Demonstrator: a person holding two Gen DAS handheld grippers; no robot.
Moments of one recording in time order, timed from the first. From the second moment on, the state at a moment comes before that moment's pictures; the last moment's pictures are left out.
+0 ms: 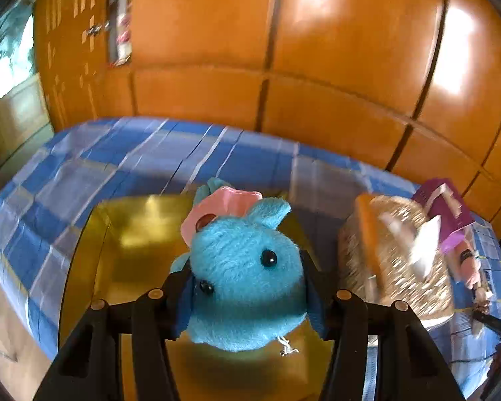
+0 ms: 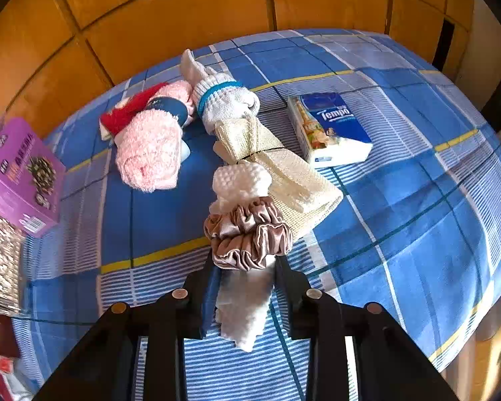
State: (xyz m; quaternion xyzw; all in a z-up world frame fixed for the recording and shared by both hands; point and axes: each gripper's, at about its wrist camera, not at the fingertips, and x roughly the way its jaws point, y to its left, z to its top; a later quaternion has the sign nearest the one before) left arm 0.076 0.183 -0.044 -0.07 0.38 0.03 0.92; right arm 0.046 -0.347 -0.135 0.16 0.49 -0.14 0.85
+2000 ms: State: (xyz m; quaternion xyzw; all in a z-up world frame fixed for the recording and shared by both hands) left arm 0.005 0.226 -0.055 -0.08 0.37 0.10 0.92; right arm 0.092 0.030 0.014 -0.13 0.37 0.34 0.85
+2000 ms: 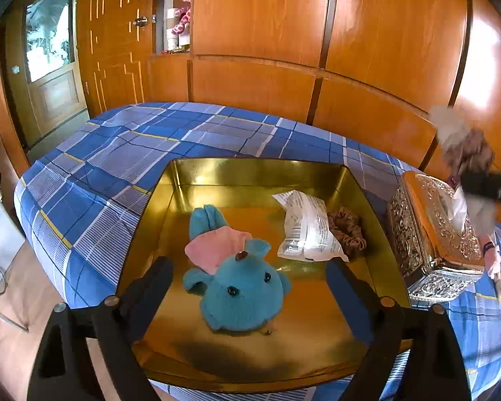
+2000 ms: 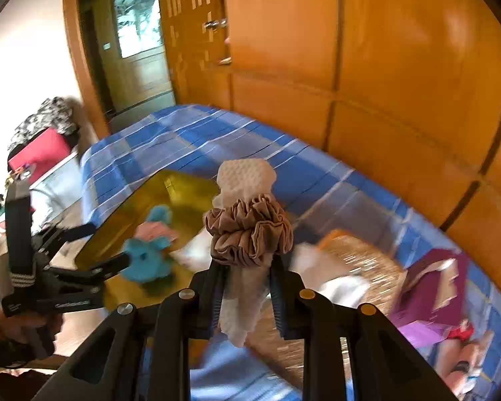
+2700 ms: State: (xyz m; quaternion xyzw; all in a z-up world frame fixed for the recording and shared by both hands) left arm -0.003 0.246 -0.051 -0.10 0.35 0.13 0.92; right arm 0.072 0.082 -0.066 -0.08 0.46 0.33 0.82
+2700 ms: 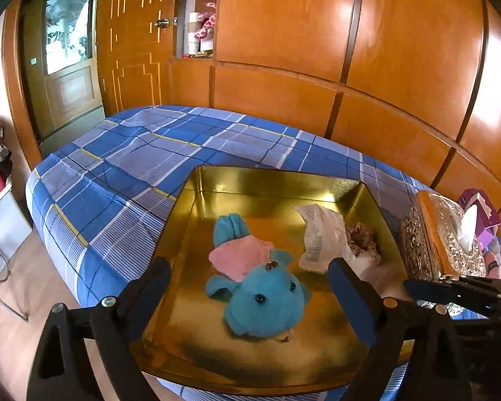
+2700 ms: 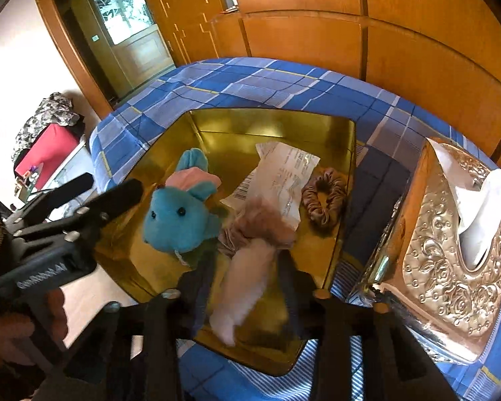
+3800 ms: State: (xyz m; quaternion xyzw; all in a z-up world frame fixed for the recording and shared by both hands) left arm -0.013 0.197 -0.036 -0.05 0.33 0.08 0.94; right arm 0.012 -0.017 -0.022 -0.08 0.33 0.20 0.92
